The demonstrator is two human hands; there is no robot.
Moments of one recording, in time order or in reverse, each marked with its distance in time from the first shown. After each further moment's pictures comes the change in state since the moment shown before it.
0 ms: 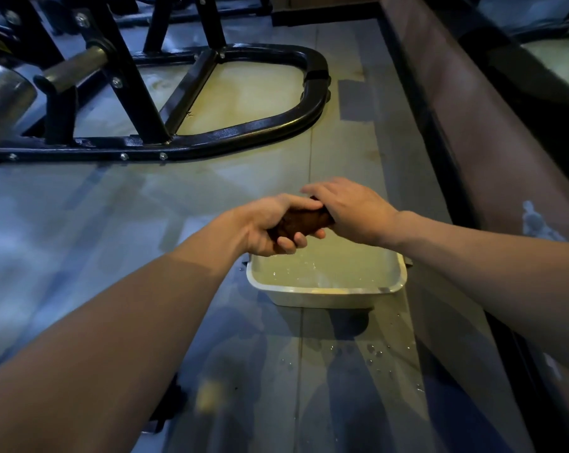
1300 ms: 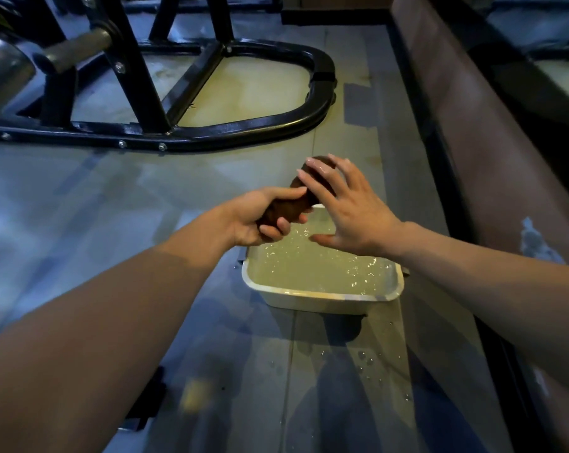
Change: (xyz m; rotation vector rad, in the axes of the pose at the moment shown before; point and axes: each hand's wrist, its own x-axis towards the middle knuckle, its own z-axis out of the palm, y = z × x) left_hand 0.008 -0.002 -0.030 -0.133 -0.034 0.131; right_hand -0.001 0.001 0.005 -0.126 0.034 0.046
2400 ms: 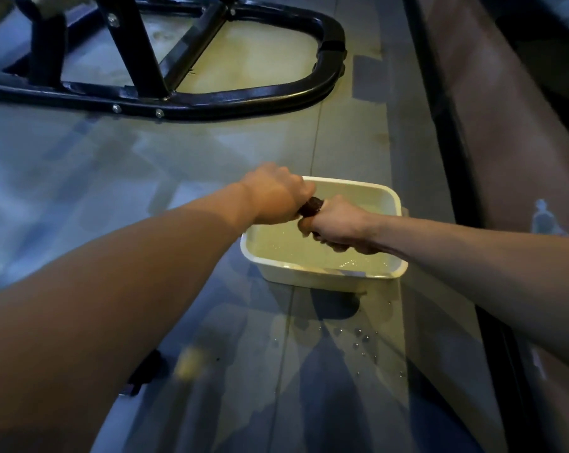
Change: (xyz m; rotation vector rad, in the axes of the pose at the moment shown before) left_hand 0.005 -0.012 0.023 2.243 0.355 0.379; right_hand 0.001 -0.055 -0.003 1.006 -0.587 0.802
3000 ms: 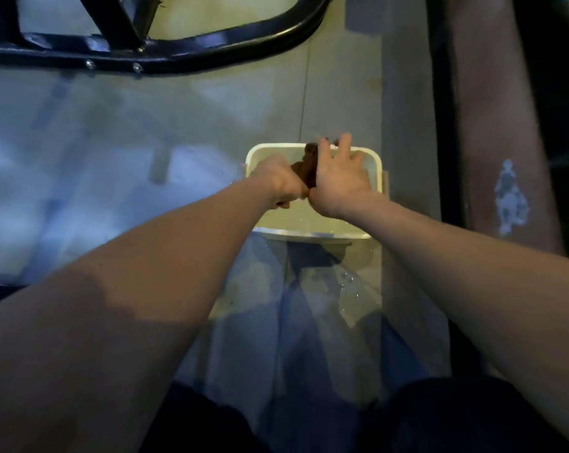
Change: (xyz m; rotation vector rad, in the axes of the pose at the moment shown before) left_hand 0.005 0.030 -0.028 -1.100 -0.310 -0.726; right_hand -0.023 -0.020 -0.011 -0.585 0.369 -0.001
